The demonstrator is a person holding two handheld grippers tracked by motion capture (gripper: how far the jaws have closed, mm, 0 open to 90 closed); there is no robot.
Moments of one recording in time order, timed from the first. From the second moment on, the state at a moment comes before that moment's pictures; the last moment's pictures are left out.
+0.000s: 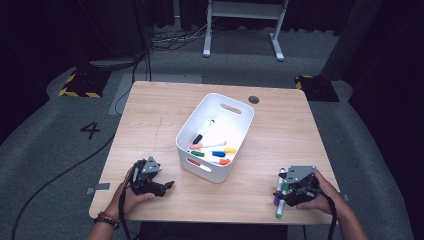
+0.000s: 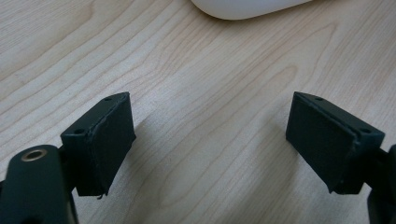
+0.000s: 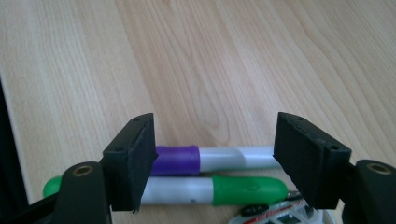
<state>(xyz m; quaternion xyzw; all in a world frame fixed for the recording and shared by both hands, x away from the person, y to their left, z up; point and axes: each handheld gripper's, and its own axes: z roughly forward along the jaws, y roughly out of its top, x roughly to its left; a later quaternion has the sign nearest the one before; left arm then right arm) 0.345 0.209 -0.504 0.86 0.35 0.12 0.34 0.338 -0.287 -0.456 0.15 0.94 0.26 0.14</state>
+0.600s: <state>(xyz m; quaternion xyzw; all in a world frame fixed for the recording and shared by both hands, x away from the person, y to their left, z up) 0.345 0.209 -0.504 0.86 0.35 0.12 0.34 0.339 -0.271 -0.467 0.12 0.95 0.23 0.16</state>
